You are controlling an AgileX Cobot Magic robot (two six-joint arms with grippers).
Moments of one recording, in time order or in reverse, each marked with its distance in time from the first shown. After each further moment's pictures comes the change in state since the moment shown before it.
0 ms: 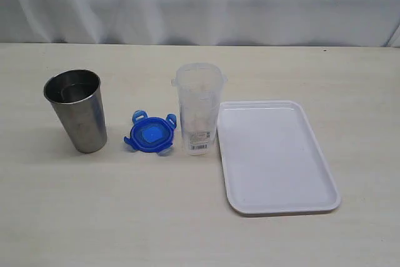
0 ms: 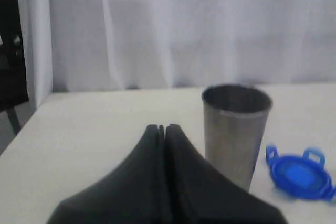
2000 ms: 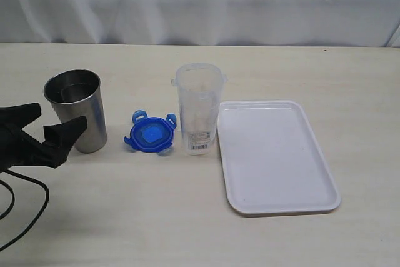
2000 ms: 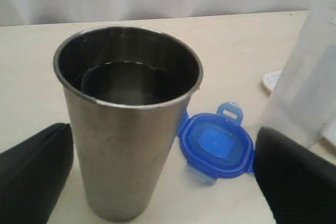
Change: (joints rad) left arm 0.000 1.586 -0.217 0.574 -1.143 -0.385; right arm 0.000 0.000 0.000 0.000 0.000 0.000
